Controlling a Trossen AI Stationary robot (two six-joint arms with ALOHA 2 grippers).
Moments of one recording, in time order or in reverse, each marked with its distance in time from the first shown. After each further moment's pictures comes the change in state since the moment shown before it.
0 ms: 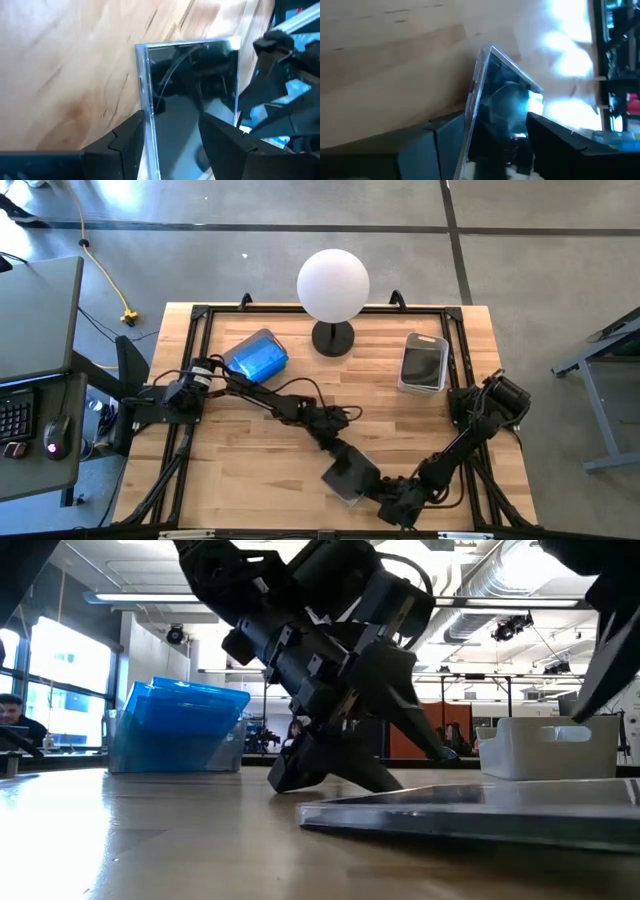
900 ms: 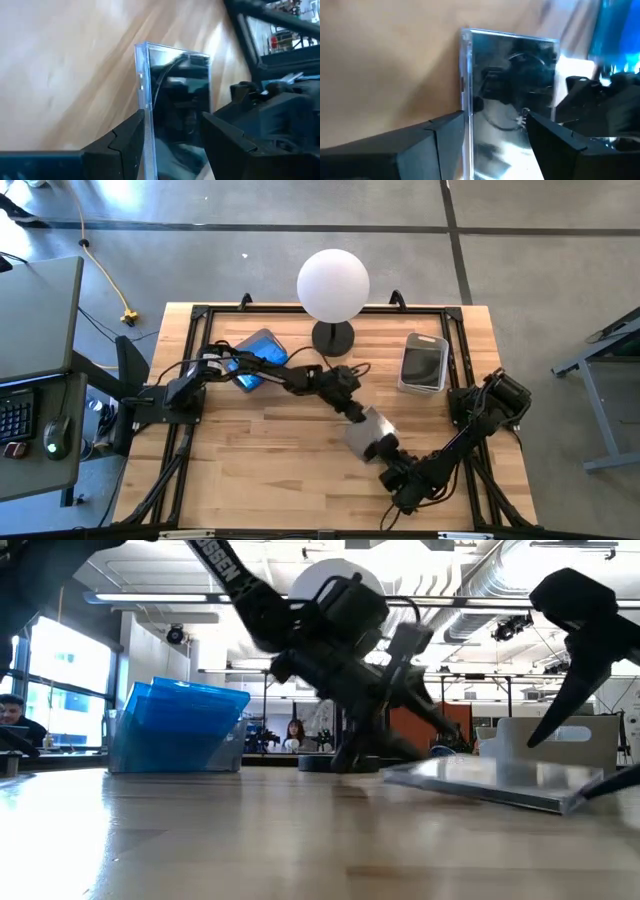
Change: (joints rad) left arm 0.207 0.011 0.090 0.084 0.031 0.175; right arm -0.014 -0.019 0.000 -0.634 0.252 0.562
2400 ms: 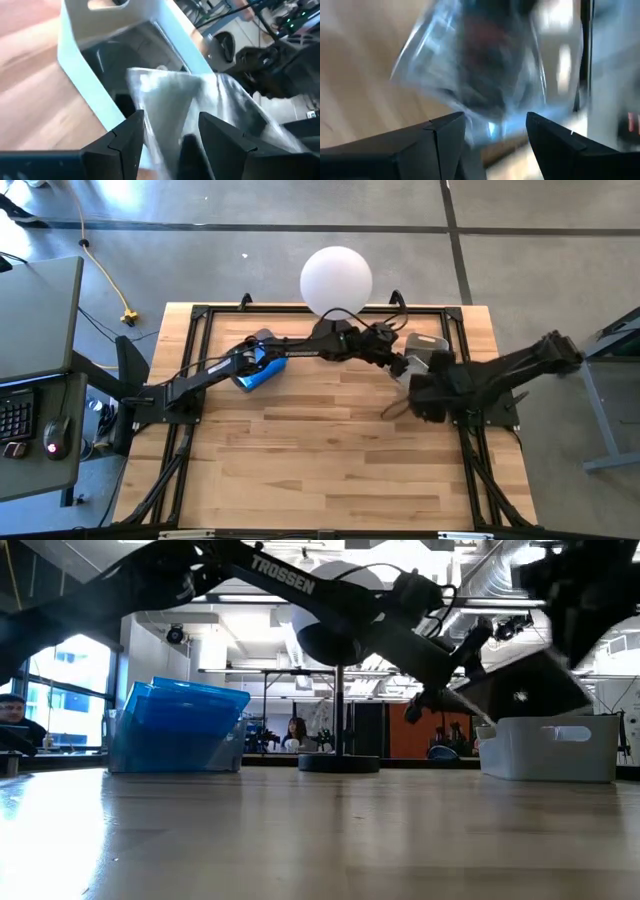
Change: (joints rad) left arm 0.161 0.367 0.922 -0.425 -0.245 0.185; right arm -0.531 -0.695 0.005 -0.858 -0.354 0.529
